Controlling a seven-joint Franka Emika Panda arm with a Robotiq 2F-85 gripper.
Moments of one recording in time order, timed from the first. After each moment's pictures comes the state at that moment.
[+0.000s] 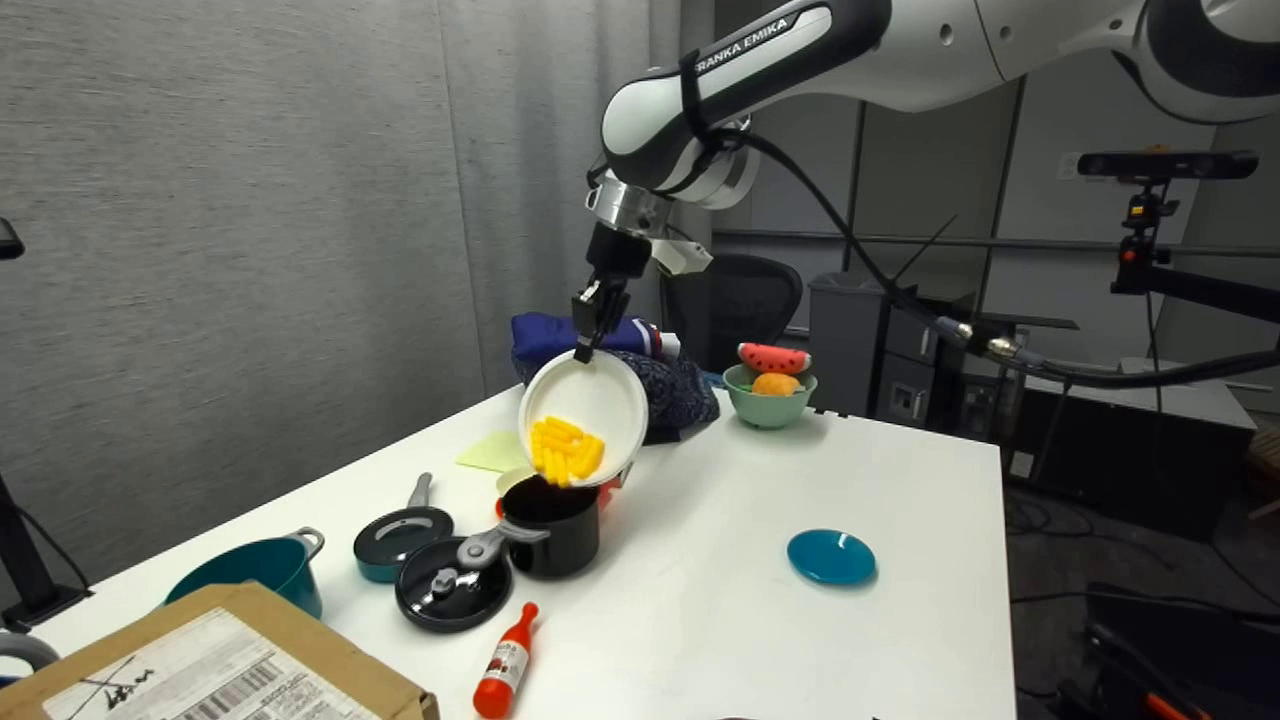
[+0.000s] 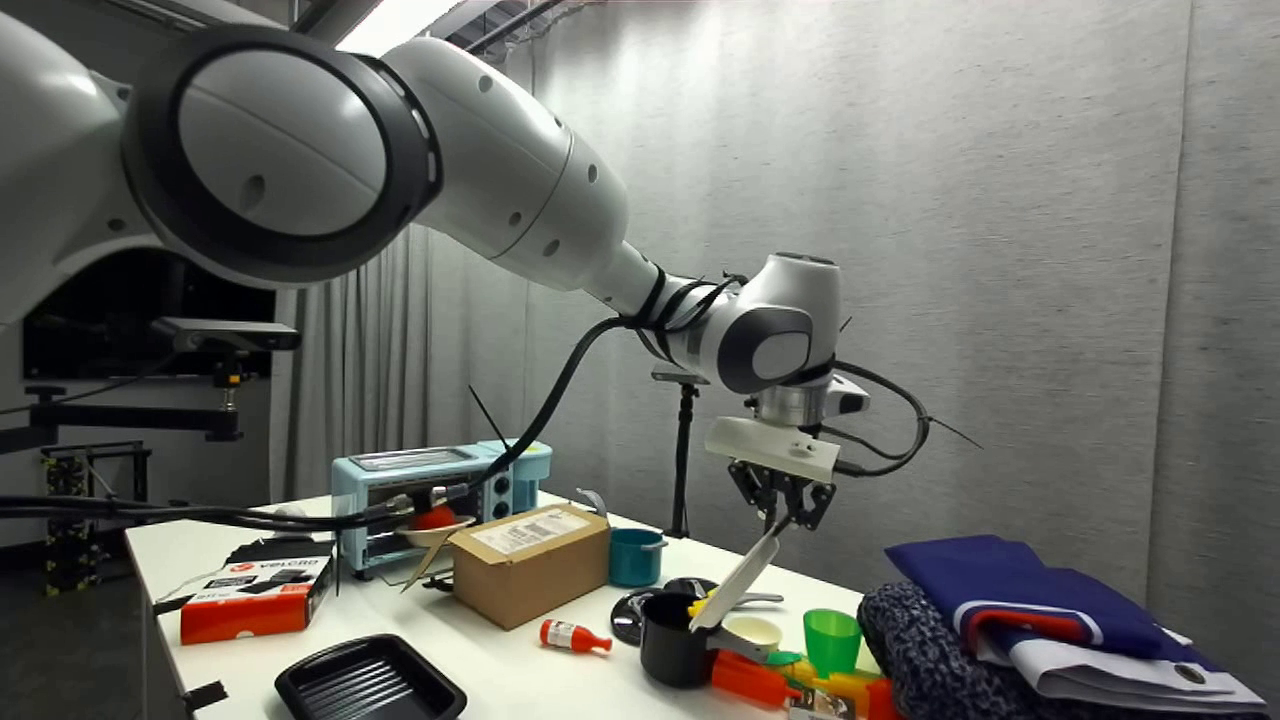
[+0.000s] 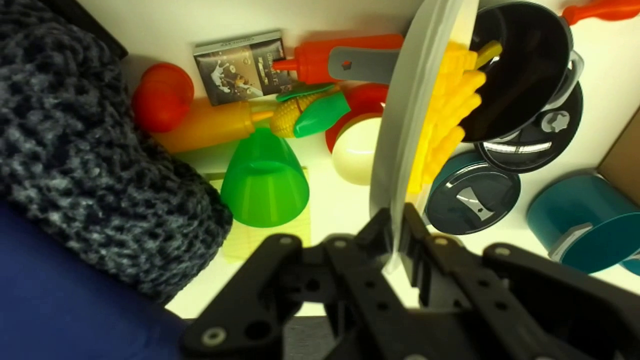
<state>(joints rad) -0.22 0.64 0.10 -1.31 0.22 2.20 -0.46</state>
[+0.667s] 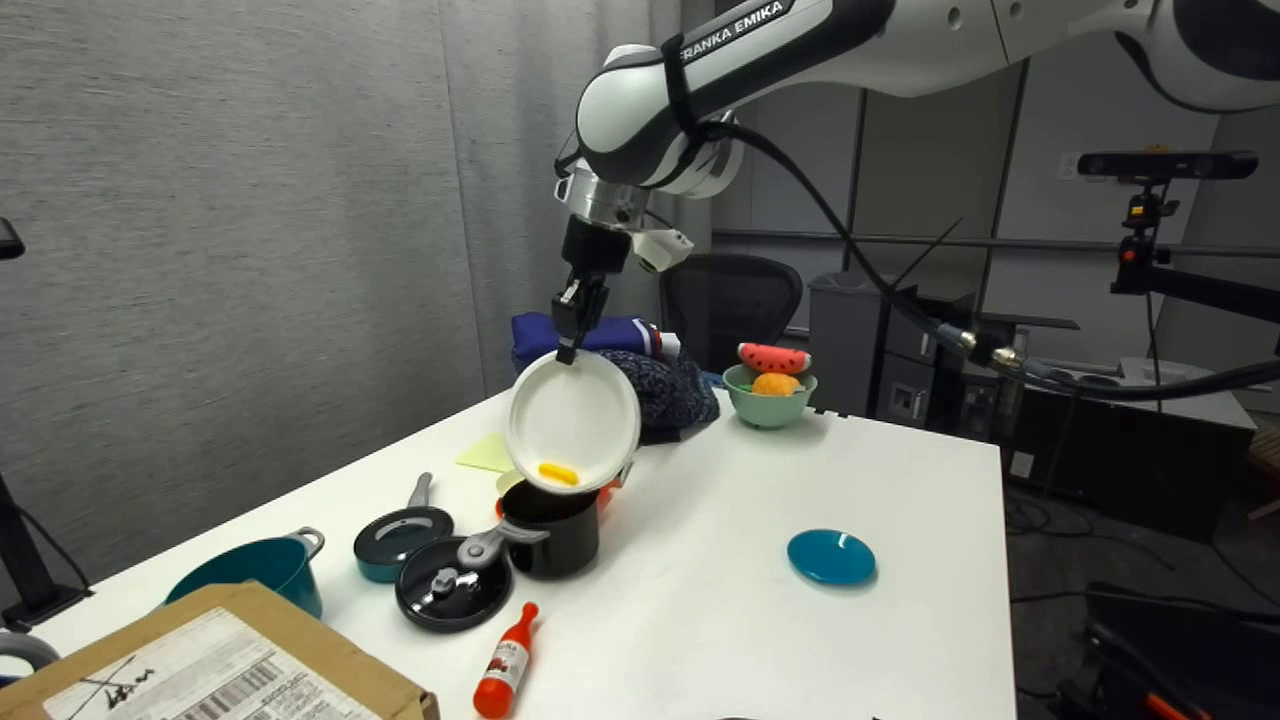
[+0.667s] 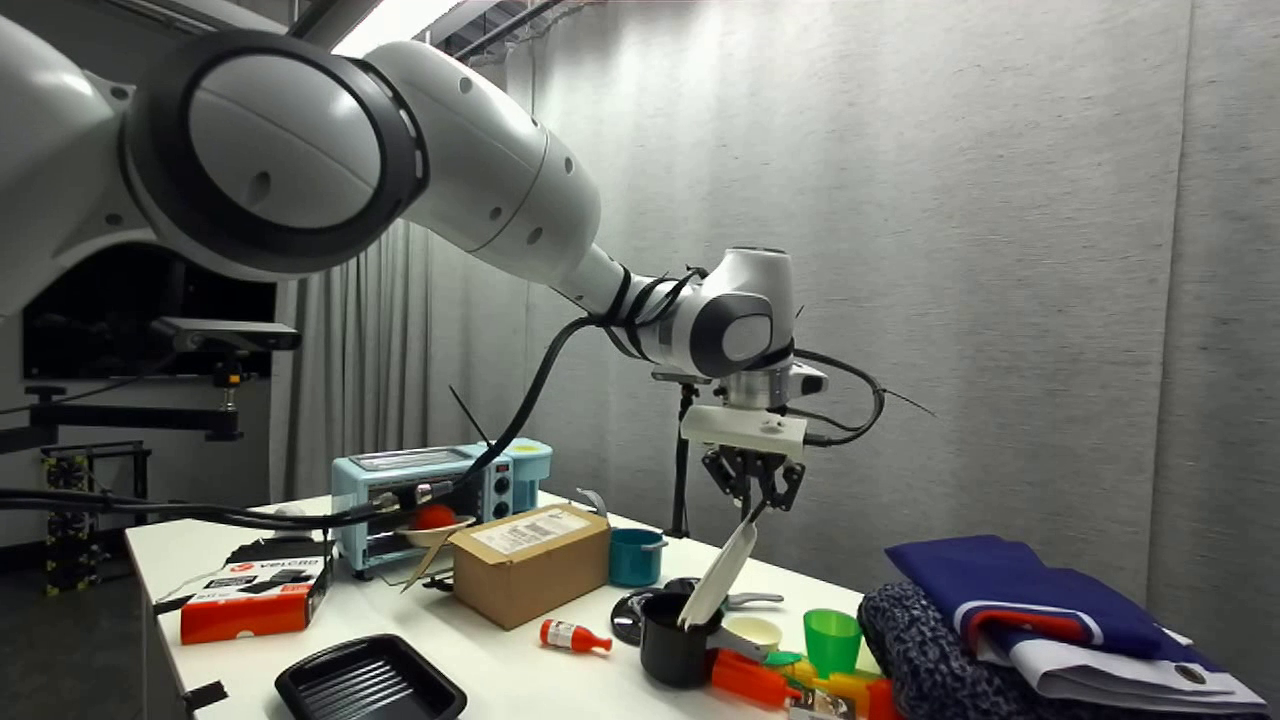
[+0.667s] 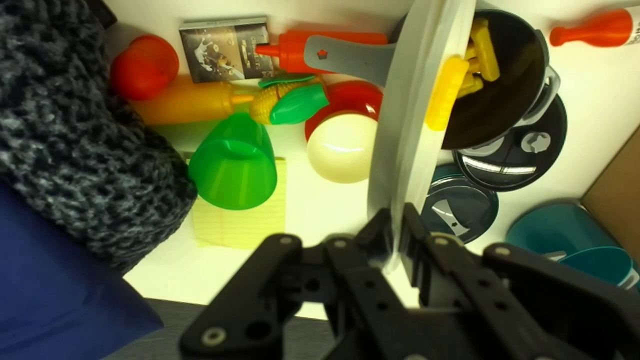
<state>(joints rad) -0.15 0.62 0.09 -1.31 0.12 2.20 -0.44</state>
